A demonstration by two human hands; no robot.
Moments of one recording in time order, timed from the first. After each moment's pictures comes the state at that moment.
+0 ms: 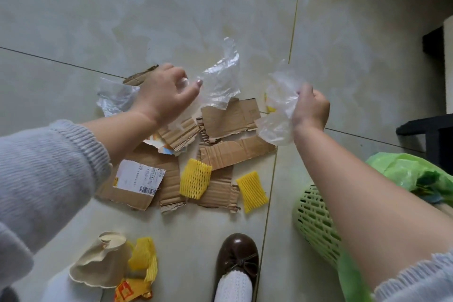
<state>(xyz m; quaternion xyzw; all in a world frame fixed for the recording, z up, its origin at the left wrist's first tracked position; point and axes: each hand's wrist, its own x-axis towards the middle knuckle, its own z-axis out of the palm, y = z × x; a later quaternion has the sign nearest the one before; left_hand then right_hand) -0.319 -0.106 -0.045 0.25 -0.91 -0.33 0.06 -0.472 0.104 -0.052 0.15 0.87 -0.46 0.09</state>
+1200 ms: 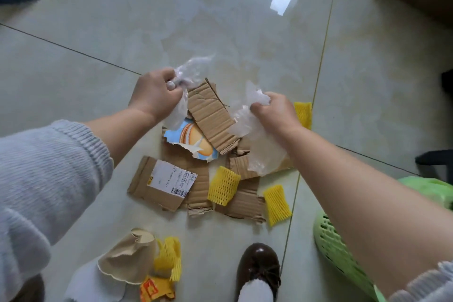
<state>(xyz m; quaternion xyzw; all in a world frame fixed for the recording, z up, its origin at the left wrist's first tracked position) -0.258 -0.173 -0.046 0.41 -0.83 -0.36 0.10 -0.407 0.005 -0.034 -0.19 0.90 -0.28 0.27</state>
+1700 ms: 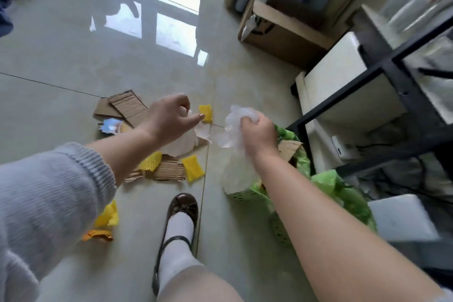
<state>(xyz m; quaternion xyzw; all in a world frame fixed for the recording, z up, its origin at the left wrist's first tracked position) -0.206 0.062 0.120 0.18 -0.88 -0.39 0.17 -0.280 0.229 0.149 -0.07 0.88 -0.45 0.08</state>
